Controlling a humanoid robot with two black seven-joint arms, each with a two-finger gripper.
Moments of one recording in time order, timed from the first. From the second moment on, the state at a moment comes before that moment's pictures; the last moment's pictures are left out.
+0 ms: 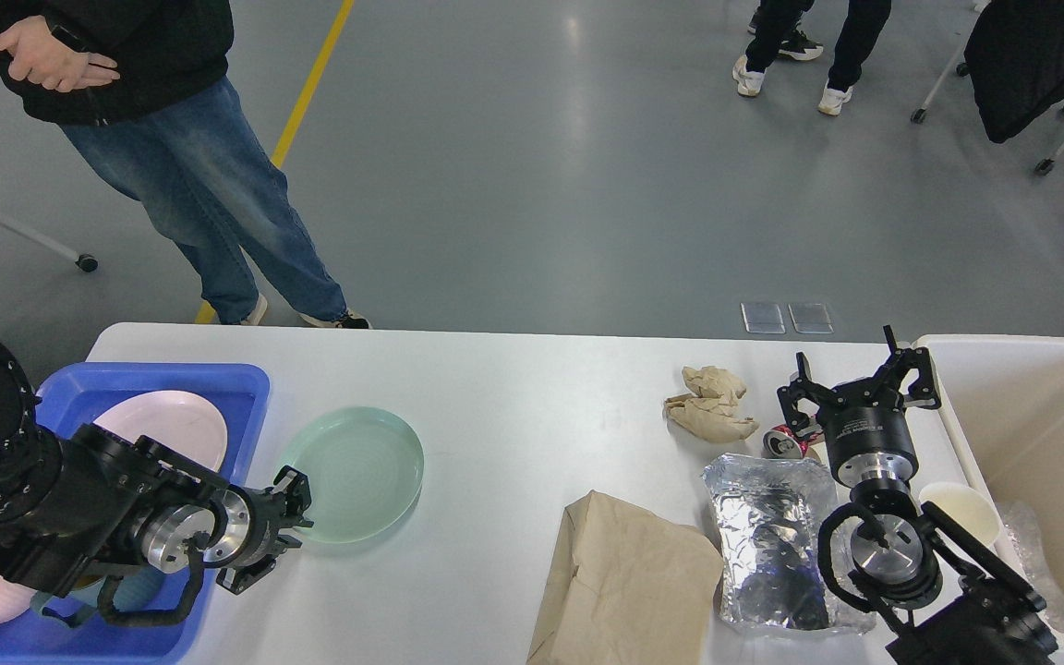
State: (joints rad) left arm -1.31 0.25 1.21 -1.16 -0.88 -0.02 -0.12; right arm 0.27 -0.17 1.10 0.92 -0.04 0.13 0.49
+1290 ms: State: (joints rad) left arm -1.53 0.33 1.28 -1.35 -0.74 -0.07 -0.08; right arm 0.27 -0.17 1.10 0.92 -0.04 0.13 0.49
